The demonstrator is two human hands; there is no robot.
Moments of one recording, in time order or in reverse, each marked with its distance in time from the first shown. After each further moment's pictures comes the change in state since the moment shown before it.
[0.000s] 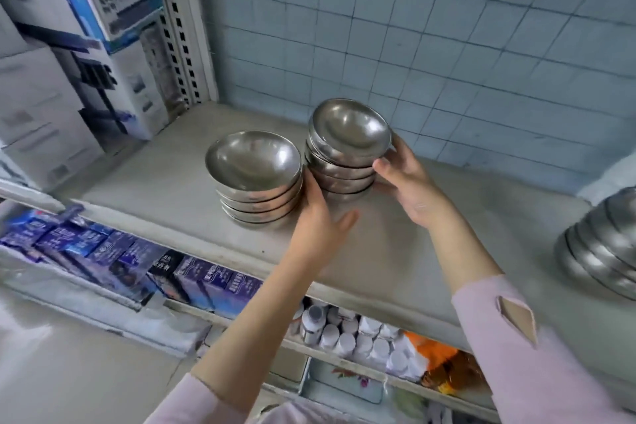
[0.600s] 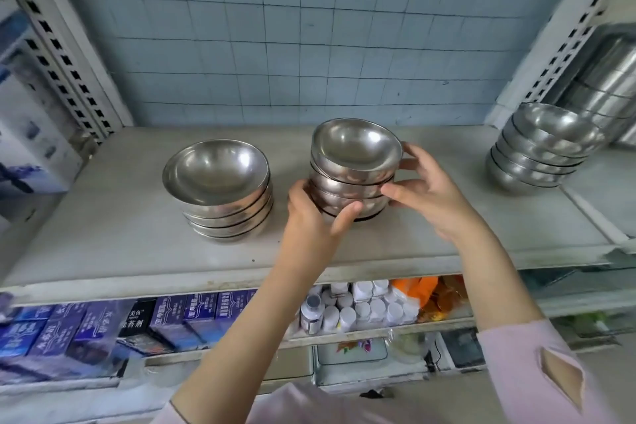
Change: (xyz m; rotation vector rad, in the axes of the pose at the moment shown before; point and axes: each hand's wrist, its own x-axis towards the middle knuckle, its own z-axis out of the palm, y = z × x) left_hand -0.027 0.003 -0.022 -0.257 -0.296 0.134; right_hand -0.119 -0.007 0.010 -0.151 0.439 -0.021
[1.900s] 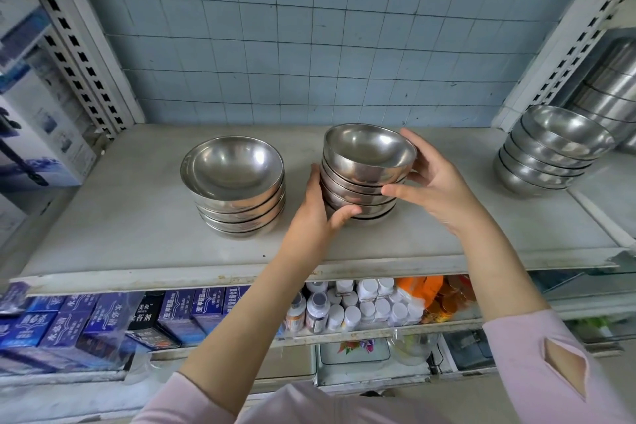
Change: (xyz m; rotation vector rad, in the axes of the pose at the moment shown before) left_hand 0.019 -0.019 -0.011 -0.030 -0.197 0.088; right_hand 0.005 -0.010 0.006 -0.163 -0.005 -0.029
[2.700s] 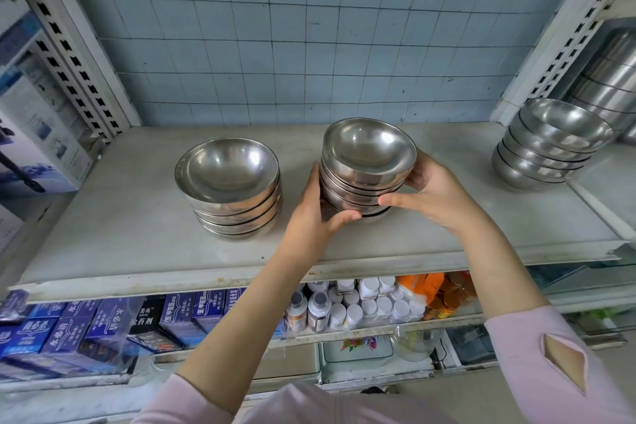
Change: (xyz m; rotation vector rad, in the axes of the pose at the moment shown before) left_hand 0.001 0.001 -0.002 -0.078 -0.010 0.010; right_hand -0.001 0.008 -0.001 -0.023 -0.054 0.000
